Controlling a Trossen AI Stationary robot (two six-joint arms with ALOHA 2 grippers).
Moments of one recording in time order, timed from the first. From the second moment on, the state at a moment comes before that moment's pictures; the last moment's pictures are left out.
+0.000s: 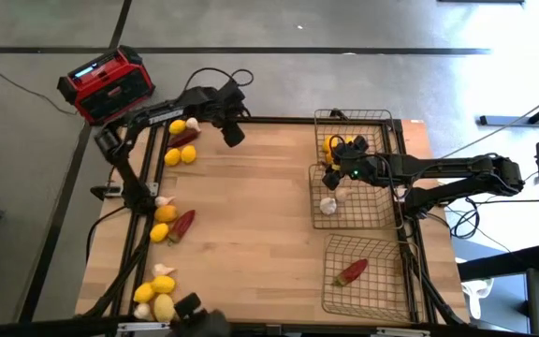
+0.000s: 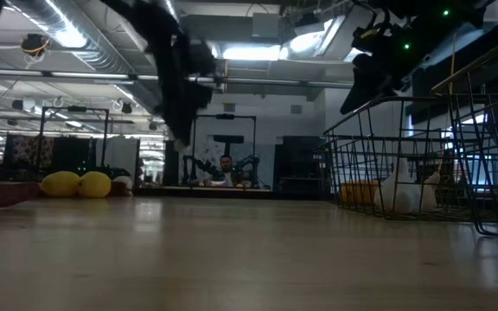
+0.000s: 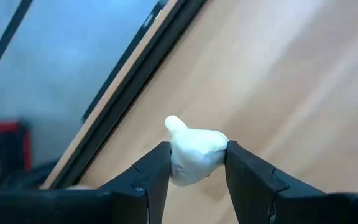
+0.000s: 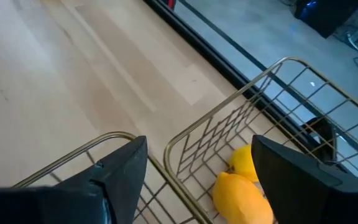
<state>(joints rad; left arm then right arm) 0.68 1.71 1.40 -0.87 -0.17 0.10 -0.11 1.11 0.76 -0.39 0.55 0.24</state>
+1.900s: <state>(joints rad) 0.17 1.54 1.40 -0.58 0.29 0.39 -0.11 1.39 0.76 0.51 -0.31 0.10</state>
